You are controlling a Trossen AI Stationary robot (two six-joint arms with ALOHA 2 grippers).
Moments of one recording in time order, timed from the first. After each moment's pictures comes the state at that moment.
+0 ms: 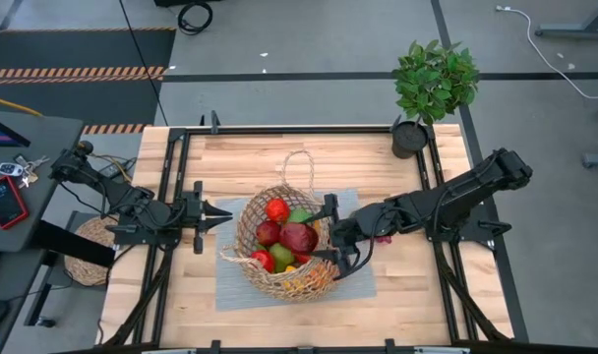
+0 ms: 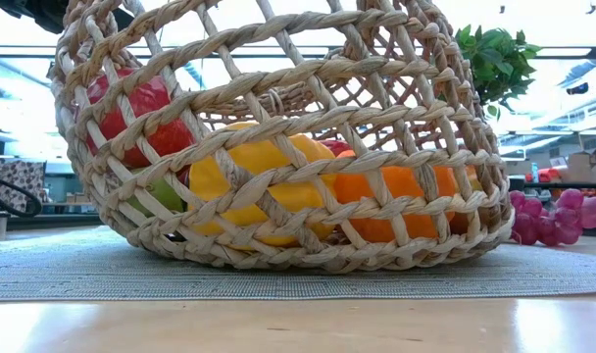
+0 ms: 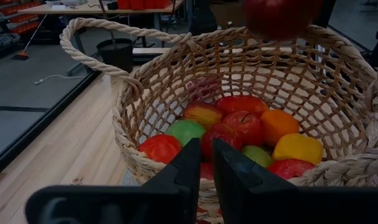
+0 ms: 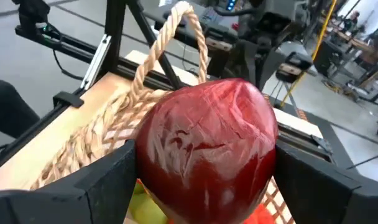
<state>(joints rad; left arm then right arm) -0.52 0.55 0.48 -0.24 -0.63 -0.17 0.35 1.44 1.12 0.00 0.26 -0.27</state>
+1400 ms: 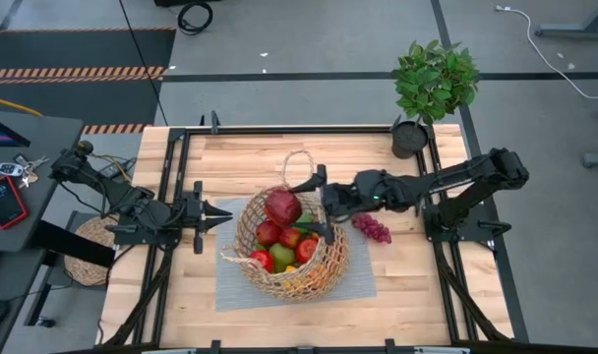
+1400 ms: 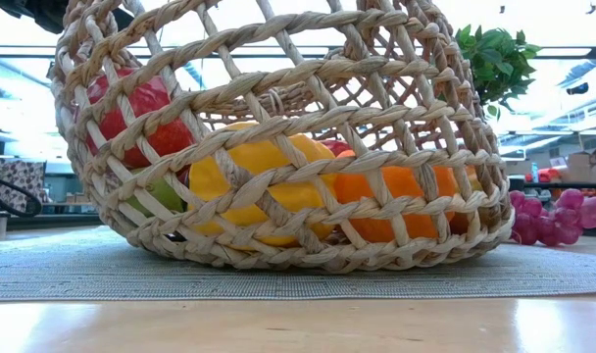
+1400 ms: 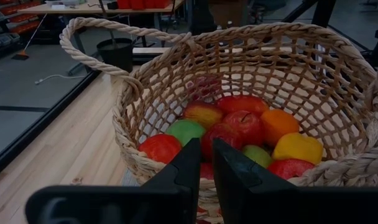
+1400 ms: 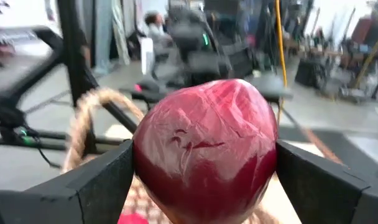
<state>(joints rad) -0.52 0.55 0.48 -0.24 -0.63 -0.17 0.15 1.47 1.09 0.33 0.08 -0.08</state>
